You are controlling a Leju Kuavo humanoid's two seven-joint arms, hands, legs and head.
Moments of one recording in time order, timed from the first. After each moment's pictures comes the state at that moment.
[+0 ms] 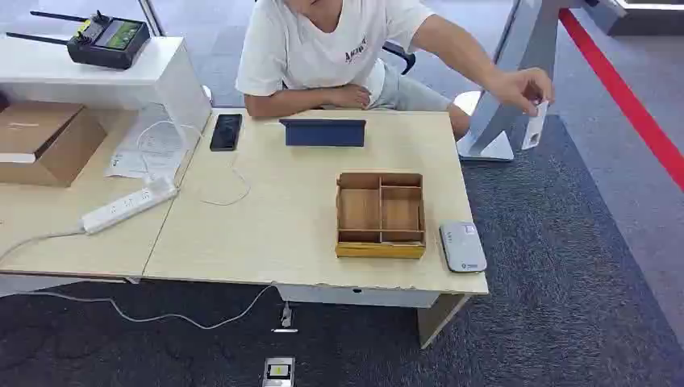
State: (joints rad) left arm -0.12 0.05 -1.30 -0.29 0.76 0.60 0.15; right arm -0.29 -0.15 -1.51 -0.04 0.12 -0.05 -0.45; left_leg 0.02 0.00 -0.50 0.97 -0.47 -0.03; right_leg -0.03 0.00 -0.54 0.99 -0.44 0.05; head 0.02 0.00
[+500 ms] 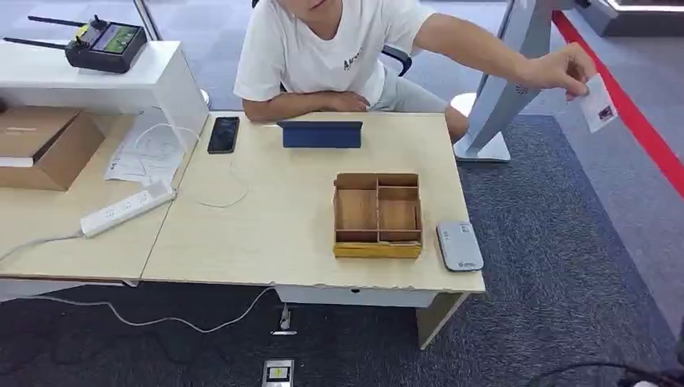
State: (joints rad) left arm -0.14 0.05 -1.30 -0.29 0.77 0.63 0.13; right arm -0.02 0.03 -0.62 -1.47 0.01 -0.68 -0.47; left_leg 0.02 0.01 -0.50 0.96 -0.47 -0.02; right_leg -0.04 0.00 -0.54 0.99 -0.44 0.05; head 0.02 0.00
